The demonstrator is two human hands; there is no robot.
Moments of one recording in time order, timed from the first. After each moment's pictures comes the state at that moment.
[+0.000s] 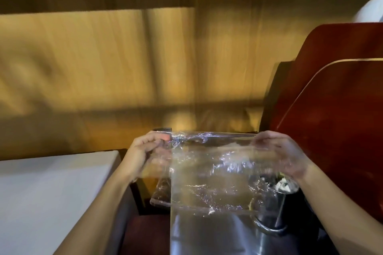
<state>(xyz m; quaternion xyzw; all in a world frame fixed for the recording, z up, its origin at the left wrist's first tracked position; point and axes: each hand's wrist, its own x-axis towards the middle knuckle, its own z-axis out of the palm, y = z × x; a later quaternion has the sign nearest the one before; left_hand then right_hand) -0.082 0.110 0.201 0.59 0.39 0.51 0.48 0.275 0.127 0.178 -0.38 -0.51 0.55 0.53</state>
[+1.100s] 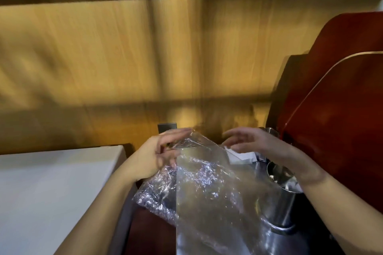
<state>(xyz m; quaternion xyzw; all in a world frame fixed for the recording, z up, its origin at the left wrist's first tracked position) -0.077 0.094 0.221 0.82 0.35 0.33 0.31 0.215 0.128 0.209 -0.42 -0.73 0.46 0.27</state>
